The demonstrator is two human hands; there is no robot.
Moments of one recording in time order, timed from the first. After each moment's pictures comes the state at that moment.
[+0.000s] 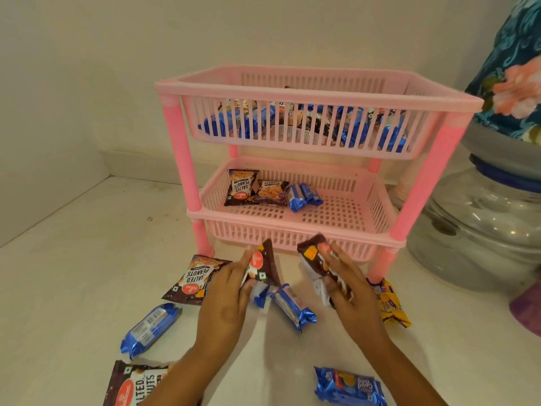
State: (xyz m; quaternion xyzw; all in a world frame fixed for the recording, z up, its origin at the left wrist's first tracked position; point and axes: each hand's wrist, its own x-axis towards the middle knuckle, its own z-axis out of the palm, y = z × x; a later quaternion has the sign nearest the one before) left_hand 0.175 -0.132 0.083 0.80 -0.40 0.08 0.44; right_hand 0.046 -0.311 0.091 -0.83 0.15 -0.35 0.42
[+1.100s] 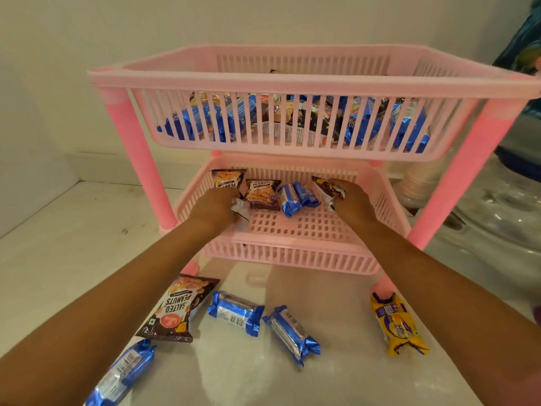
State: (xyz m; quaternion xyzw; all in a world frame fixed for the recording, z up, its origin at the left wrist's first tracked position) left_hand 0.333 -0.249 0.171 0.92 -0.36 -0.03 0.15; right_hand 0.197 -0.482 0.124 -0.85 0.34 -0.25 0.32
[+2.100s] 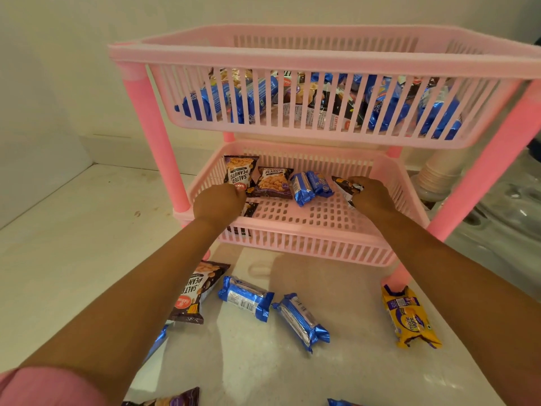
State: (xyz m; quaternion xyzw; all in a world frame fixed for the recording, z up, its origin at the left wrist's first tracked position) left_hand 0.351 -0.240 0.134 0.93 -0.32 0.06 0.15; right_hand 0.201 -0.500 0.112 -0.85 0.39 -0.18 0.30
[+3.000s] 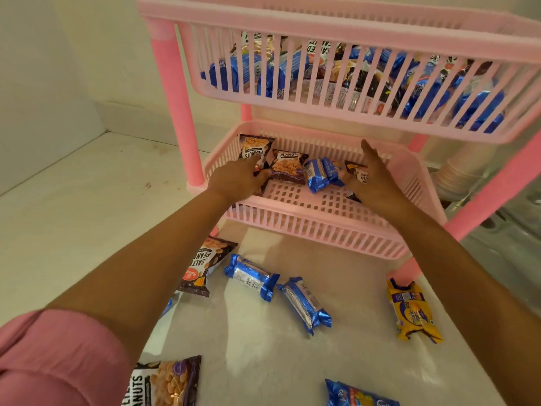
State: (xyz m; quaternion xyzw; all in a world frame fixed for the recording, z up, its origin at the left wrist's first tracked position) left_hand 0.356 -0.243 0.139 0.92 -0.36 -0.04 0.15; right_hand 0.183 -0.431 0.156 -0.88 0.29 -0.17 0.34
